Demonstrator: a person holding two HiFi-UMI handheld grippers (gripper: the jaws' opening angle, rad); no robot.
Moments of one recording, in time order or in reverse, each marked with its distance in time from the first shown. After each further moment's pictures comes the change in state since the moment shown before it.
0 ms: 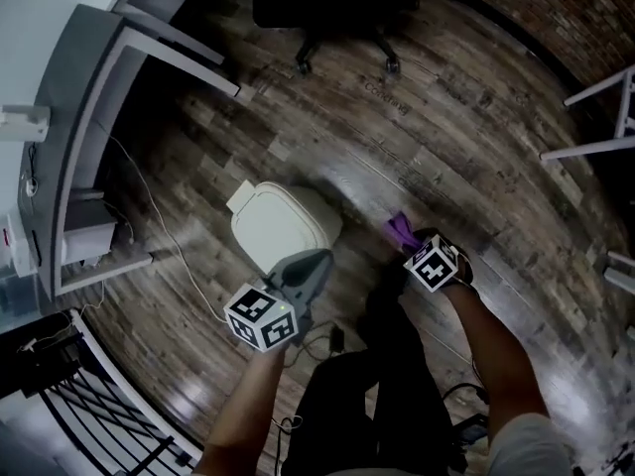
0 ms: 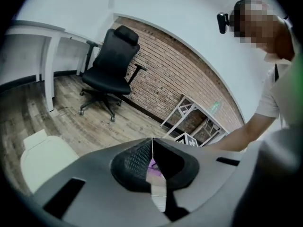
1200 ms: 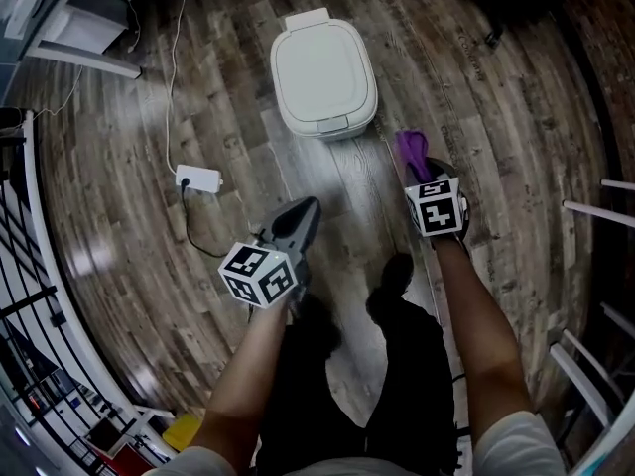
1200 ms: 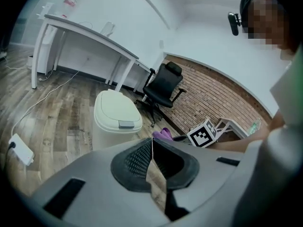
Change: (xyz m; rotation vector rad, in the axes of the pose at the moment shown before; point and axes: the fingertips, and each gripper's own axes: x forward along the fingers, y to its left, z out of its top) left arm -0.100 0.004 -0.251 -0.329 -0.430 0.477; right arm 0.052 0.082 0.010 -0.197 -0.188 -0.156
